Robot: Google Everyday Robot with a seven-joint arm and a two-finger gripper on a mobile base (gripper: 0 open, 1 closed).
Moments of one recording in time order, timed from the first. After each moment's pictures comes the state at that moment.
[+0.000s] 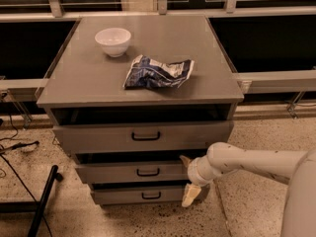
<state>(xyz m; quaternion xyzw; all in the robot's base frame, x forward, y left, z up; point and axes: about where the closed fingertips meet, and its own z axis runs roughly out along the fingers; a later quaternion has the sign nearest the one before) 0.551 -0.111 0.438 -0.69 0.67 0.10 0.24</state>
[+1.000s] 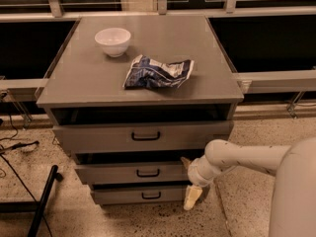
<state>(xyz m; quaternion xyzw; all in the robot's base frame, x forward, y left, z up) 0.539 -0.116 0.429 -0.69 0.68 0.12 0.20</state>
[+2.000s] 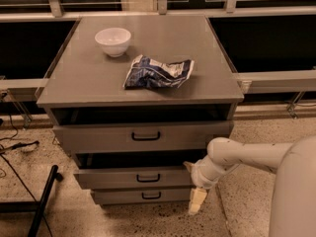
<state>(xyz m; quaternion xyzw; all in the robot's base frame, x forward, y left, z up) 0.518 -0.128 0.437 -0.70 0.69 0.14 0.15</state>
